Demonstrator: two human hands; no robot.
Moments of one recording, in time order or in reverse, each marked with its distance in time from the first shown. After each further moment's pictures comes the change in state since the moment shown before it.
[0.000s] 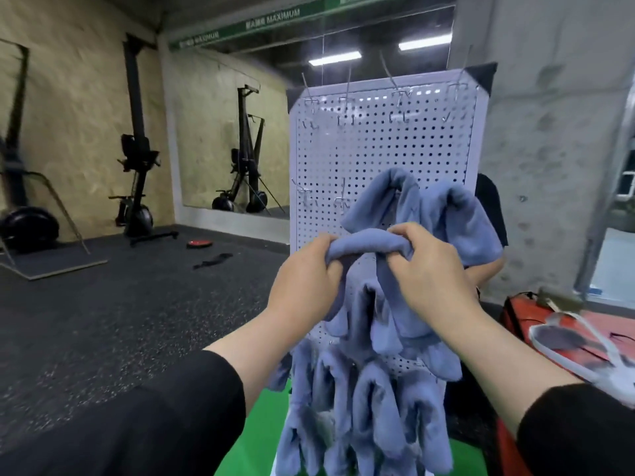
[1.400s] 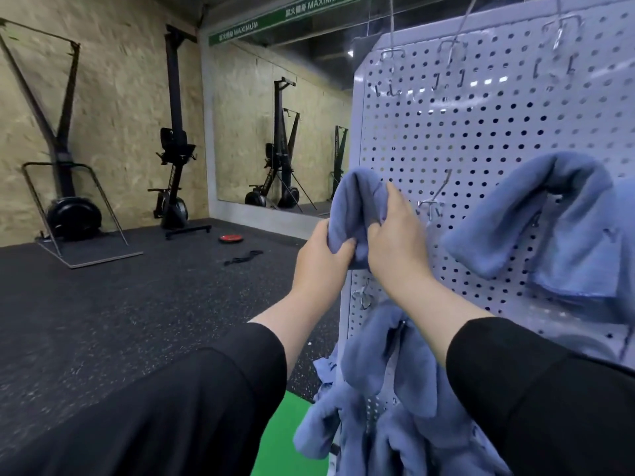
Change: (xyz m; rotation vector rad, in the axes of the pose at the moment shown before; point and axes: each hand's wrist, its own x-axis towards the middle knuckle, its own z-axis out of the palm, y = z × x) left_hand 0.139 -0.171 0.044 -0.366 0.119 -0.298; right_hand 0.176 -0.022 0.229 0.259 0.053 0.047
